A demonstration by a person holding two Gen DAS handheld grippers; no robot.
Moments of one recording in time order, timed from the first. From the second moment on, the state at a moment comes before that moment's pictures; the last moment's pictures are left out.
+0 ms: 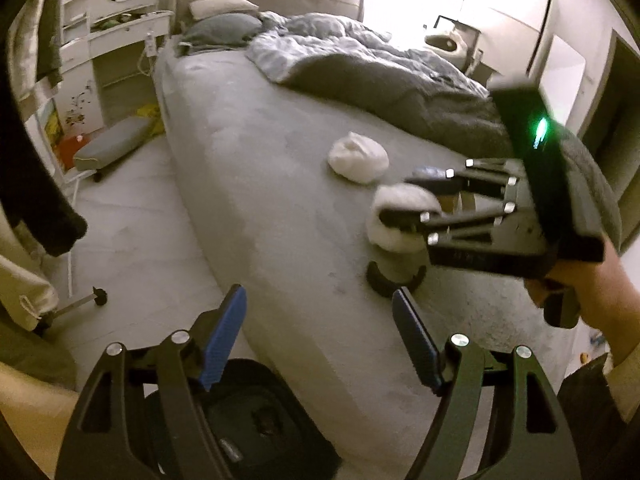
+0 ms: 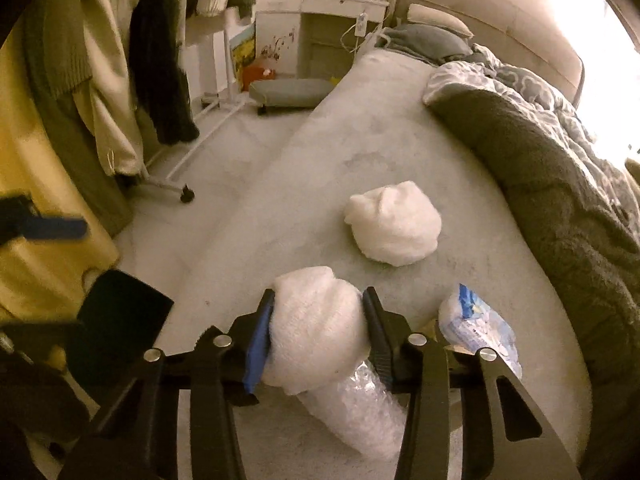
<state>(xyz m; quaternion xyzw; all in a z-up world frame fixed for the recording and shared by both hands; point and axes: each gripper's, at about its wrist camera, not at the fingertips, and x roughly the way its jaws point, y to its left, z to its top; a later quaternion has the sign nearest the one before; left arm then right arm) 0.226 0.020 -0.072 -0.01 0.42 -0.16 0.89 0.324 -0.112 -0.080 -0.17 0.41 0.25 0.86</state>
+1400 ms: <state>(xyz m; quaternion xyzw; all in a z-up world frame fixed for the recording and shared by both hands) 0.255 -0.009 -0.096 -0.07 0.42 -0.15 0.89 0.311 -0.173 -0.027 0.02 0.36 0.31 0.88</state>
